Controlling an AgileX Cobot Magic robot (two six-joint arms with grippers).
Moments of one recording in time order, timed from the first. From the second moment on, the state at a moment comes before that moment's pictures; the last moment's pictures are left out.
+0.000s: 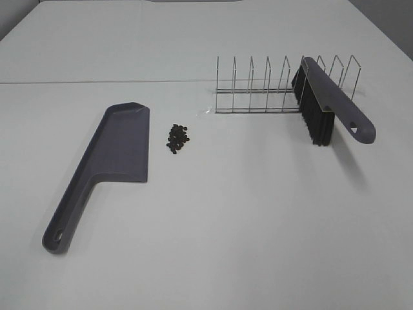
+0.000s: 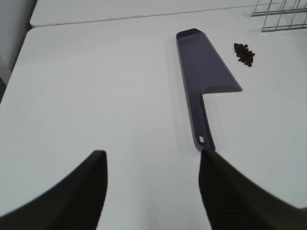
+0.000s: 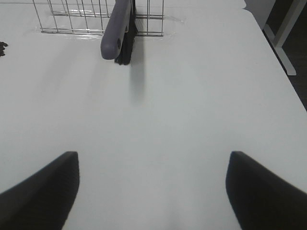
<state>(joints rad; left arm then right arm) -0.04 0.00 -0.50 -0.05 1.05 0.03 -0.06 -0.01 -0.50 0.07 1.07 -0.07</state>
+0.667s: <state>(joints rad) -0.04 0.14 -0.52 -0.08 0.82 0.03 -0.06 -0.01 -0.50 0.07 1.07 -0.07</state>
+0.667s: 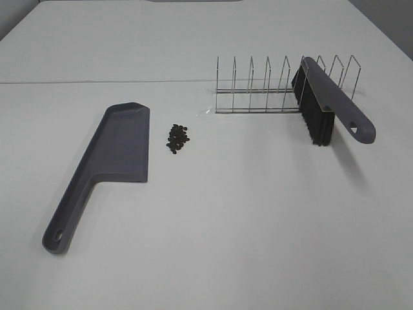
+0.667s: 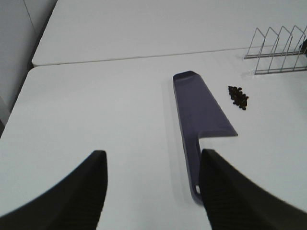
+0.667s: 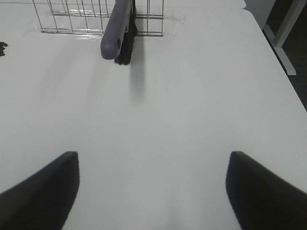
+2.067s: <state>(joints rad) -0.18 1.77 -1.17 -0.12 0.87 -0.03 -0.06 -0.01 -0.50 0.07 1.07 -0.07</state>
